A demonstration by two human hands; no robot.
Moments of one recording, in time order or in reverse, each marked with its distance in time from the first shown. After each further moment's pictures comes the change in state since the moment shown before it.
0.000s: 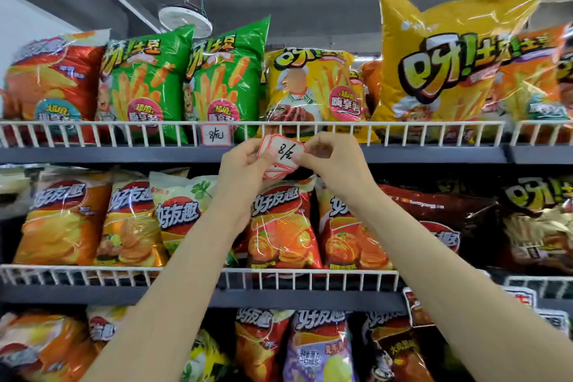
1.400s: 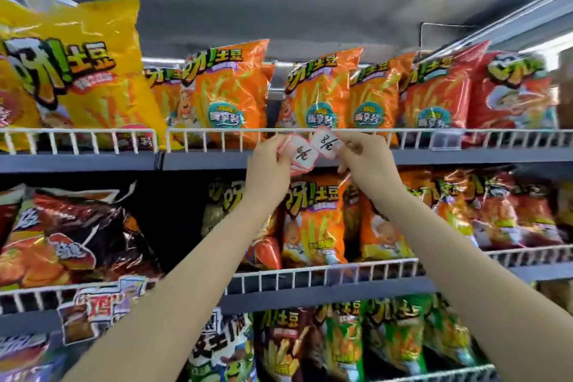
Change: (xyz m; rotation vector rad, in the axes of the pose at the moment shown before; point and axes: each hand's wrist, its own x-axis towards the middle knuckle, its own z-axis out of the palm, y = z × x) left_hand -0.065 0.010 0.555 0.445 -0.118 0.280; right_hand -0.067 0.204 -0.529 -0.240 0.222 0.147
